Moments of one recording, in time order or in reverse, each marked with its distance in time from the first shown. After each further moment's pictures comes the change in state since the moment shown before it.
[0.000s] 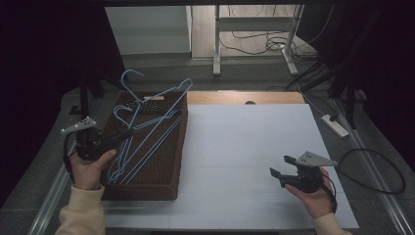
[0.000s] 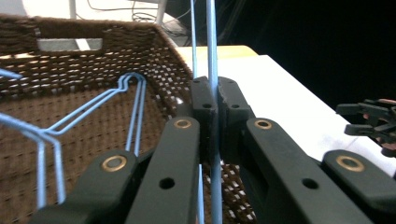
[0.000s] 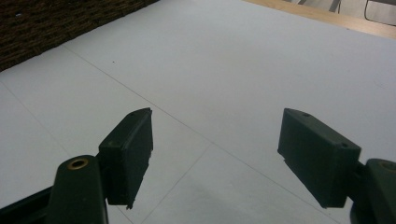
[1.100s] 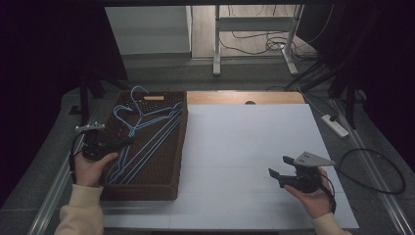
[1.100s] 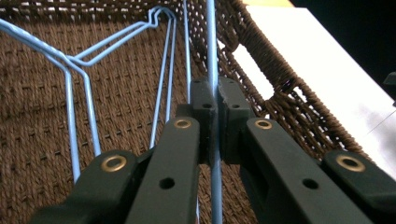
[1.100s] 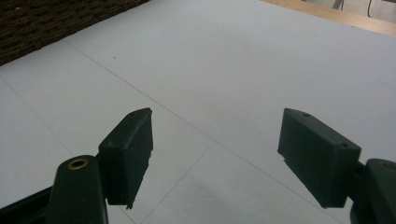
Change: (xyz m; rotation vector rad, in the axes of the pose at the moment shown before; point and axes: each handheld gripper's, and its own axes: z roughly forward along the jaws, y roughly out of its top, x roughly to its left) left arm 0.035 -0.020 0.028 0.211 0.055 -0.083; right arm 0.002 0.000 0.003 0.013 0.004 -0.012
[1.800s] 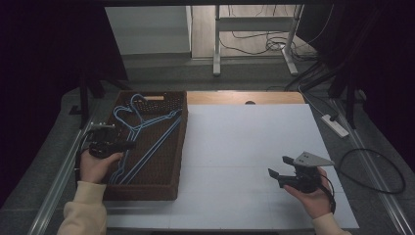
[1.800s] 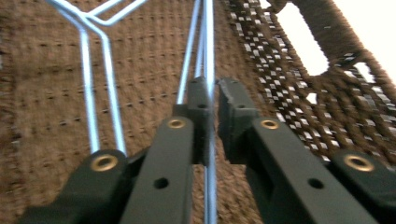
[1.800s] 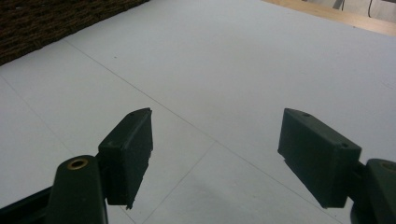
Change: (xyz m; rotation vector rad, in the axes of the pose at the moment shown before) left arm 0.005 0.003 0.021 0.141 0.149 -0.026; right arm 0.001 0.000 0.000 0.003 0.001 -0.003
